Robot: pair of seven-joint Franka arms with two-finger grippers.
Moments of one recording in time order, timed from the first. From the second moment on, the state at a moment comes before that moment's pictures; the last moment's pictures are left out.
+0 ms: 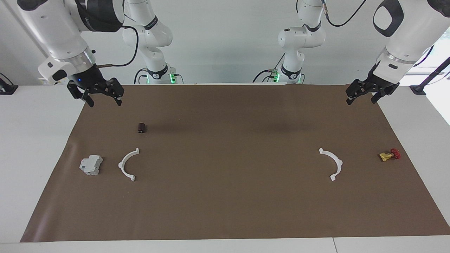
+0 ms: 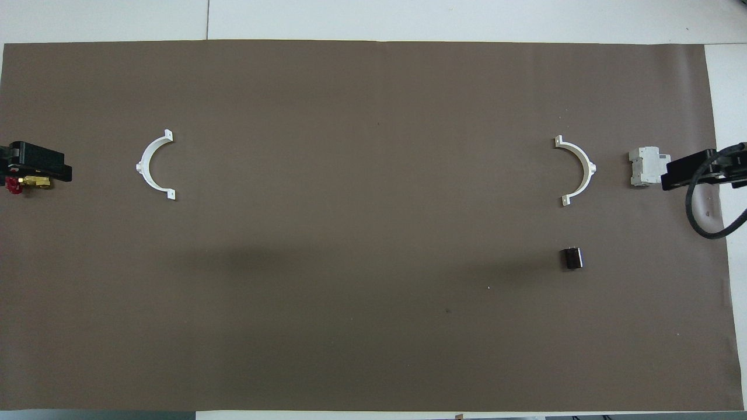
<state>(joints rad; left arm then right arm) 0.00 0.00 0.00 -1.63 -0.01 1.63 0.02 0.00 -0.01 -0.04 -1.75 0.03 1.77 -0.07</state>
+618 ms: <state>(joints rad) 0.00 0.05 0.00 -1.86 -0.01 1.98 0.03 -0.06 0.31 -0.05 -1.87 0.08 2.23 -0.29</state>
